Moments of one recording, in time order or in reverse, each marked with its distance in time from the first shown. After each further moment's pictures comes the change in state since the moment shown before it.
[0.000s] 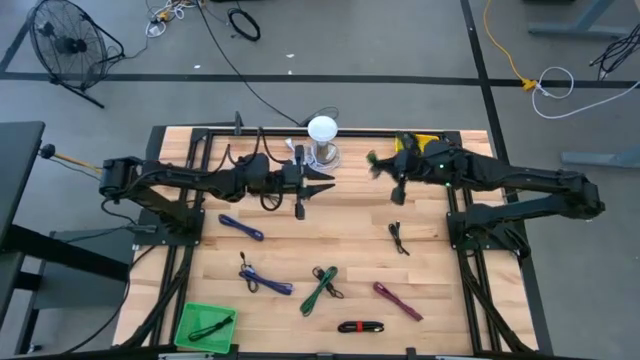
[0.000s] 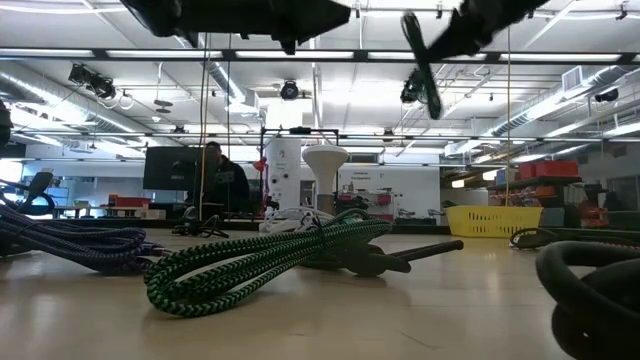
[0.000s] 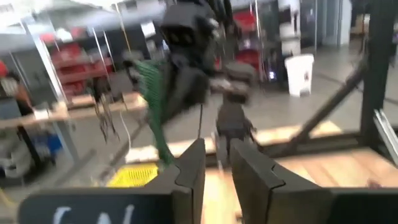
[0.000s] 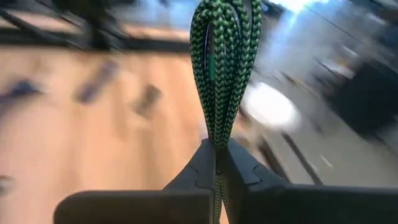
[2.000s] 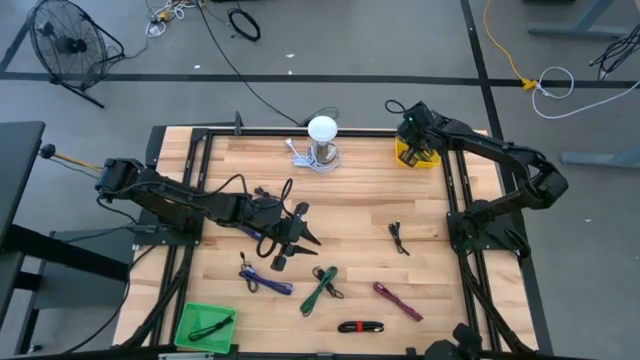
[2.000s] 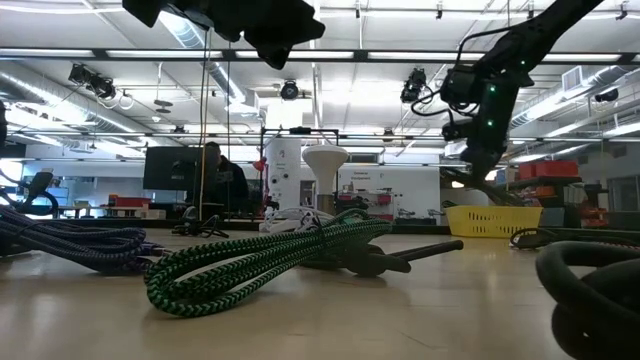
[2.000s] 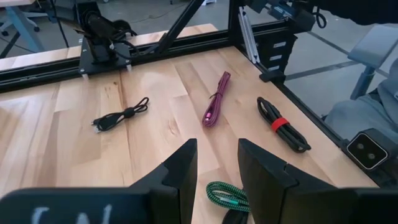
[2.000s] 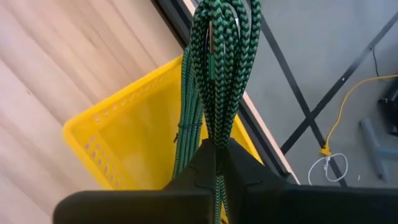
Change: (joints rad) left arm -0.286 -0.004 0.000 -0.425 0.077 -0.074; right arm -0.673 0.432 -0.001 -0.215 0.105 -0.208
